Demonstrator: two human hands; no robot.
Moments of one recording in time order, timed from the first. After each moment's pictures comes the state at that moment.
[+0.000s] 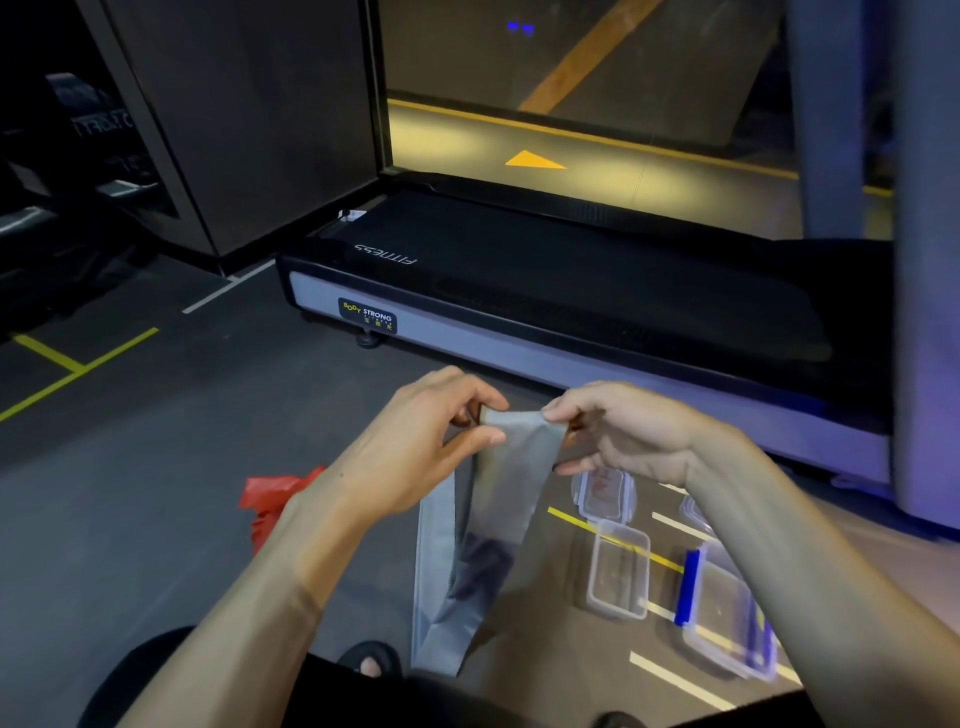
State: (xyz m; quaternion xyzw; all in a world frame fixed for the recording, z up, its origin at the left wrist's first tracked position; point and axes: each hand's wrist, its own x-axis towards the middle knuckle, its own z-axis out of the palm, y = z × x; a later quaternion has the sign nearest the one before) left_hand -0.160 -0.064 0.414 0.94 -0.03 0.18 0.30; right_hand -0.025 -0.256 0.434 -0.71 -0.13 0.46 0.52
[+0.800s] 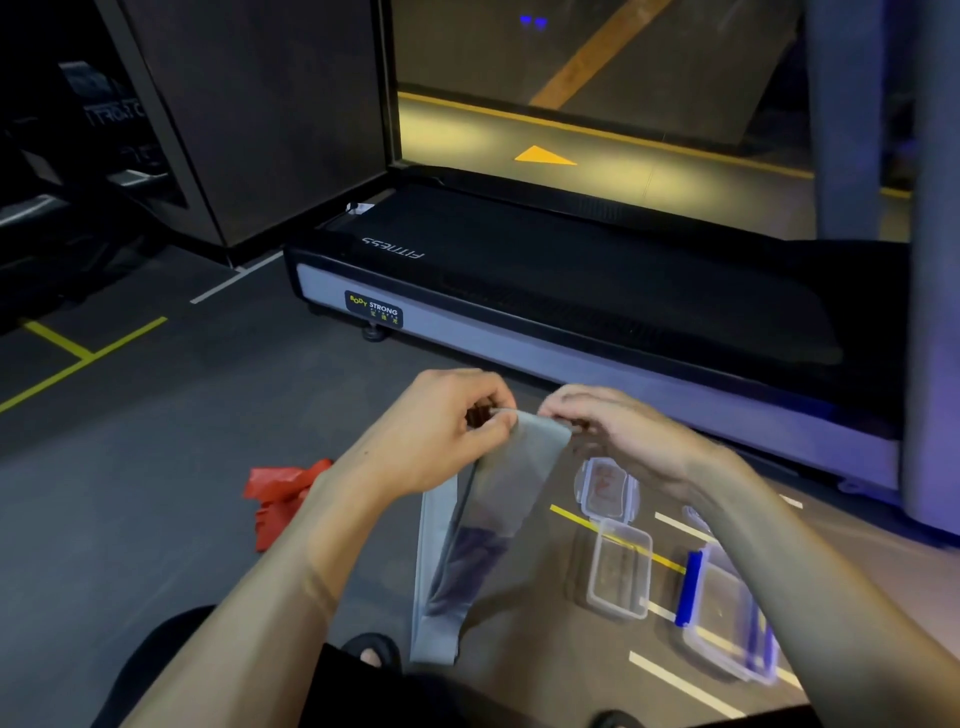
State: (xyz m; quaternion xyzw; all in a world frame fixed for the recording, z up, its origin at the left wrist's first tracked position) left_hand -0.145 -0.066 0.410 0.92 -0.05 0.15 0.35; right_hand -0.026 -0.264 0.415 -0.76 -0.26 0.36 0.49
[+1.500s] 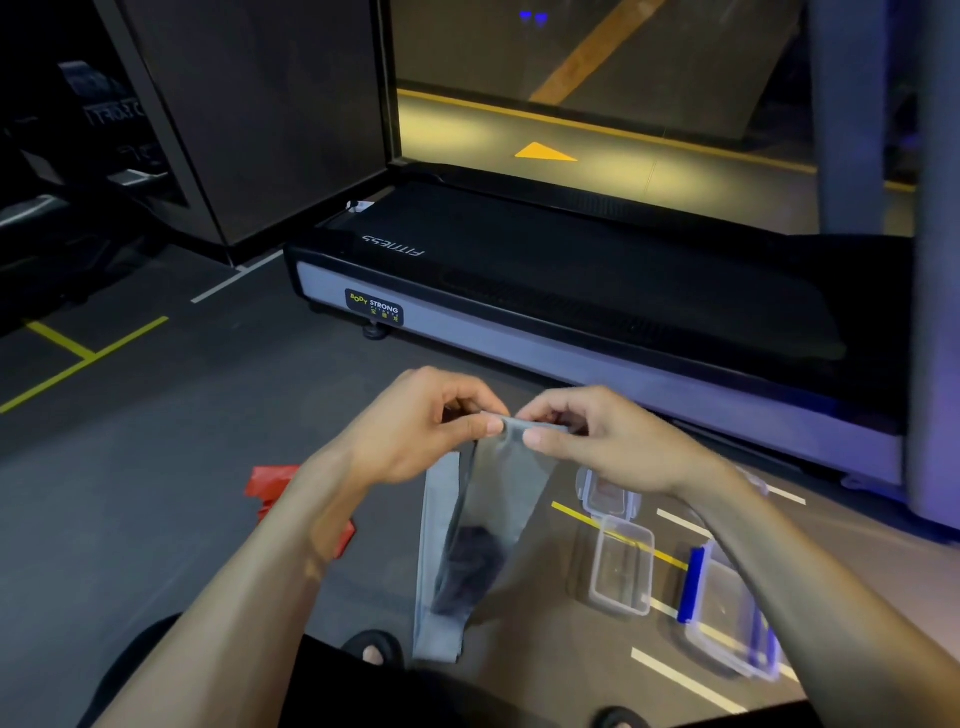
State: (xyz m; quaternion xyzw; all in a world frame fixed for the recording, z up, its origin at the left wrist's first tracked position) left_hand -0.144 -0.048 0.402 0.89 -0.04 0.08 0.45; right_hand -0.033 -0.263 0.419 -0.77 -0.46 0.25 0.37
